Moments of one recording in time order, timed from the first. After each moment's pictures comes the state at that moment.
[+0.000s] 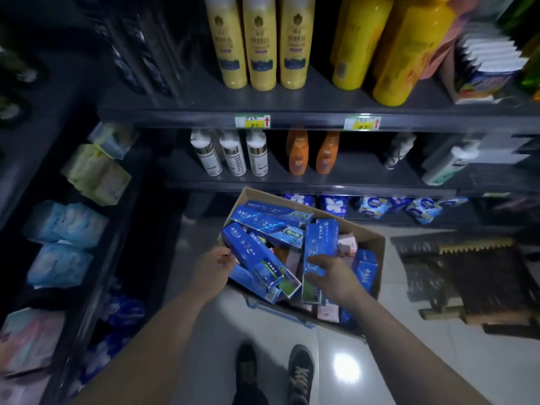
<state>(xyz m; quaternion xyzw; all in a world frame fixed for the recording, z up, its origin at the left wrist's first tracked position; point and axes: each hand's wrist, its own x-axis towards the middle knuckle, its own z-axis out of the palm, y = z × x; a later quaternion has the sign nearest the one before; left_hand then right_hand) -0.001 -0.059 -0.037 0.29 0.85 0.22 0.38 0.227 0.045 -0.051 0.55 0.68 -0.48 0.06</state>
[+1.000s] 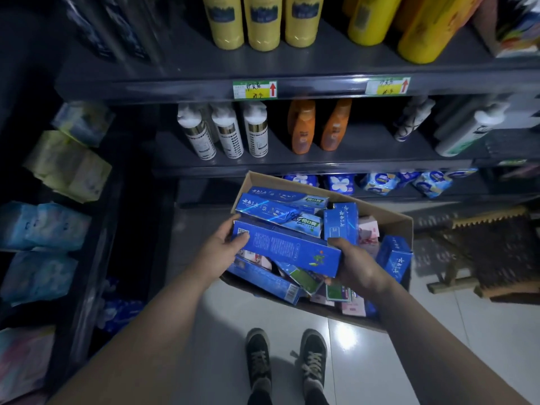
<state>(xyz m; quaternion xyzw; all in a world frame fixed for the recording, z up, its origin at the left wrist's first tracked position) -0.050 -0.027 -0.087 0.23 0.71 0.38 0.54 0.195 0.058 -0.106 0.58 0.30 -0.76 -0.10</state>
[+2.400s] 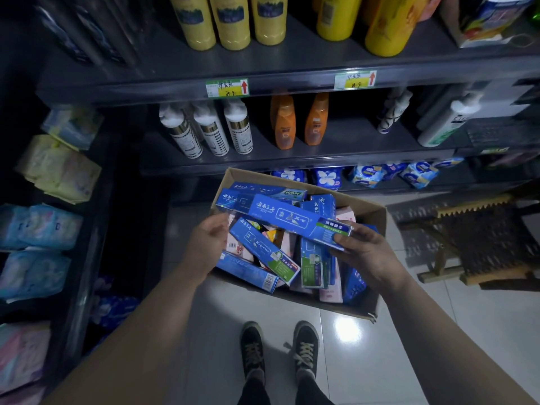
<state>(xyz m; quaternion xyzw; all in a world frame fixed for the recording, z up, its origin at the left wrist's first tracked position) -0.016 -0.023 -0.079 0.24 0.76 0.39 0.46 0.267 0.069 -0.092 0.53 0.25 -0.75 -0.30</state>
